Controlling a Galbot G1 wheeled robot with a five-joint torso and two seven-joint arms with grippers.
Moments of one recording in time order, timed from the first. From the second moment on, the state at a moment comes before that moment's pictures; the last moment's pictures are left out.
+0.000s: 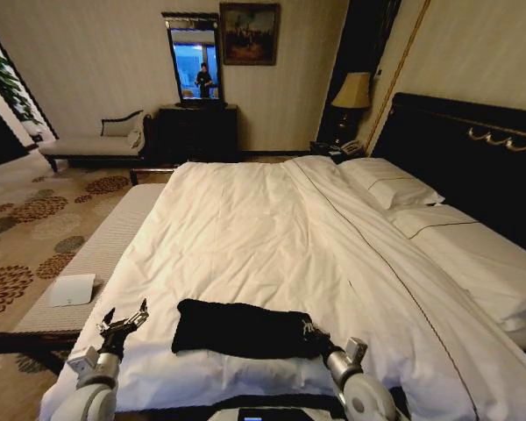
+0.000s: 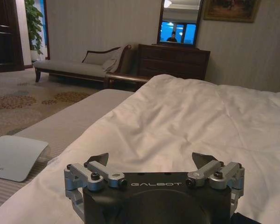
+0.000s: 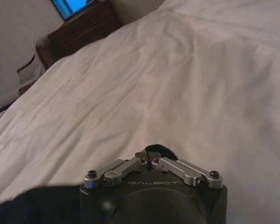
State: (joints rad) left arm 1.76 -1.30 -0.85 -2.05 -0.54 0.10 -0.10; right arm -1.59 0.99 0.28 2.01 0.95 -0.06 0.27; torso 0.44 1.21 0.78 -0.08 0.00
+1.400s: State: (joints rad) left arm 1.77 -1.28 -0.85 -2.06 -0.56 0.09 -0.10; right arm -1.79 1.12 0.29 2.17 1.02 -0.10 0.61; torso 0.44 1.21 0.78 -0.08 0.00
